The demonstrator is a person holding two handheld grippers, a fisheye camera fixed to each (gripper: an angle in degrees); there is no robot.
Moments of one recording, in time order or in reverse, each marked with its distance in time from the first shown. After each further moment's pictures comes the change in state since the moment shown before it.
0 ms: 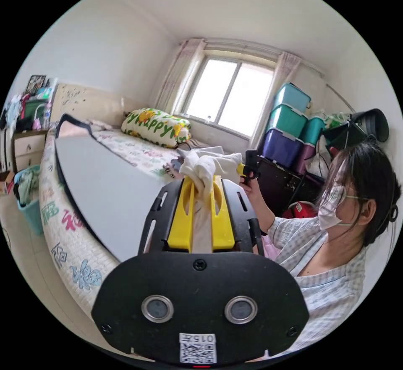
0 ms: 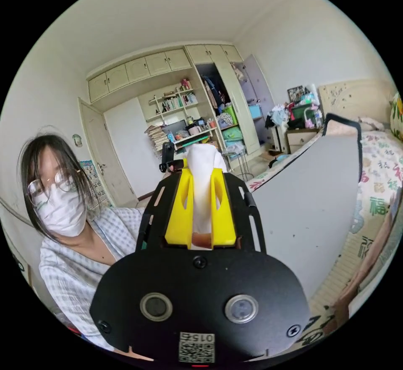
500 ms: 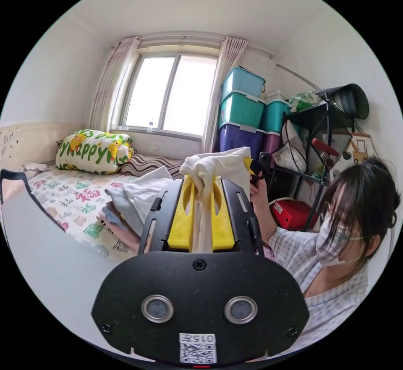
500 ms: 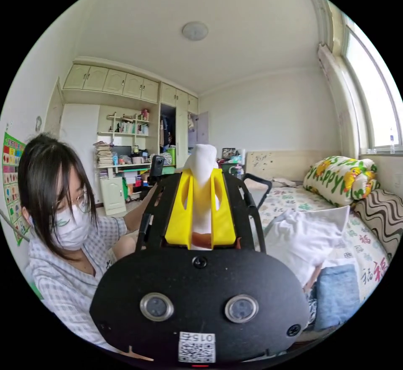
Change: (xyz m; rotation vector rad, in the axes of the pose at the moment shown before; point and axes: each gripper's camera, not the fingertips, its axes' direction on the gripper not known) left arm 0.058 -0.053 0.271 0.001 0.283 0.197; right arm -0.129 -0.013 -0.293 0.245 0.585 -0.156
